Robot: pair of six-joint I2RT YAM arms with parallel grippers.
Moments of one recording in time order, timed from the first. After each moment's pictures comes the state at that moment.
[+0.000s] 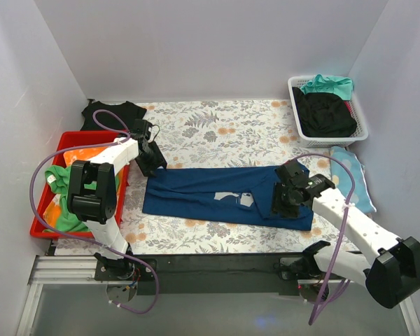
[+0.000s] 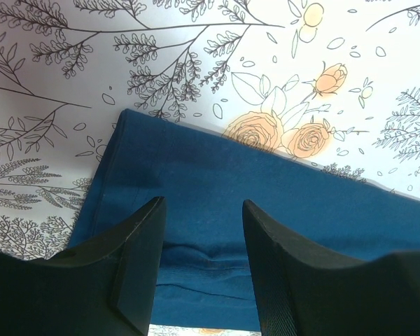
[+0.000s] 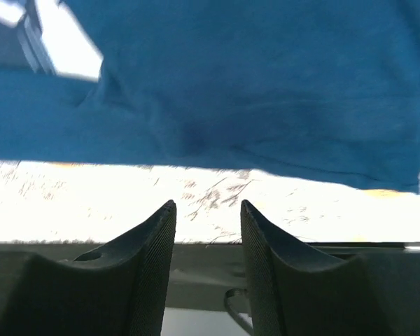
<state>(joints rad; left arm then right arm) -0.17 1.78 1.22 -0.65 0.05 -0.66 0.53 1.05 0.74 -0.93 0.01 0.69</state>
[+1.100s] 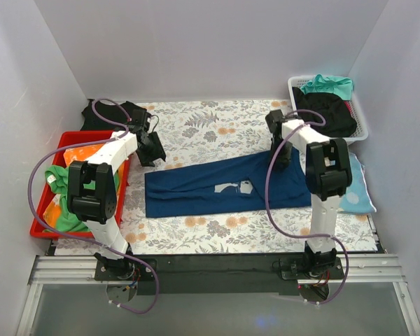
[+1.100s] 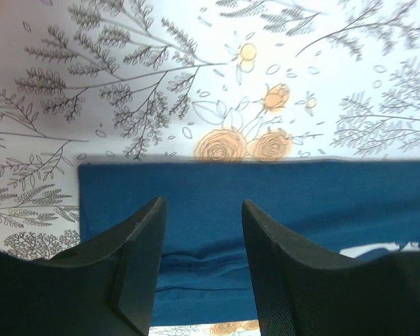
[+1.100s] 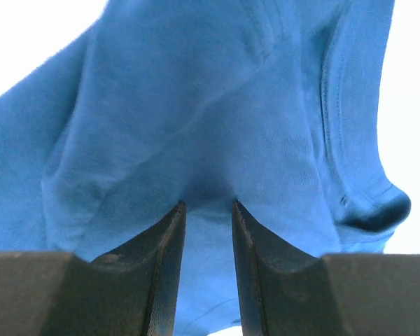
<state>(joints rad) -0.17 1.78 1.32 -0.68 0.03 -0.55 0.26 2.05 1.50 -0.93 0.23 0.50</state>
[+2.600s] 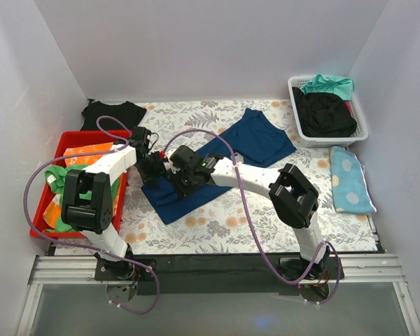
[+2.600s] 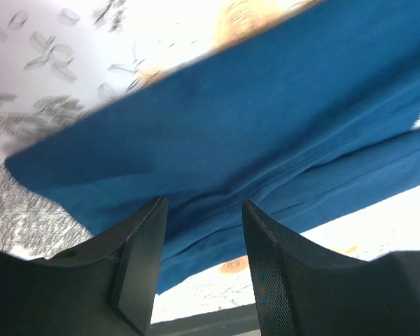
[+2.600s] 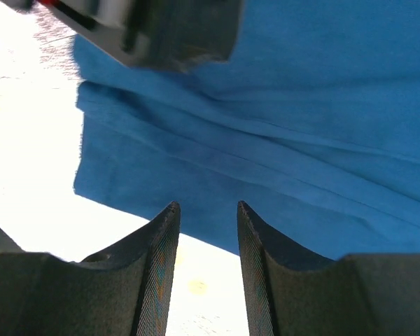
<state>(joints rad) -0.18 1.68 1.12 -0.71 0.20 -0.56 1.03 2.02 1.59 -0.53 -0.08 0.22</state>
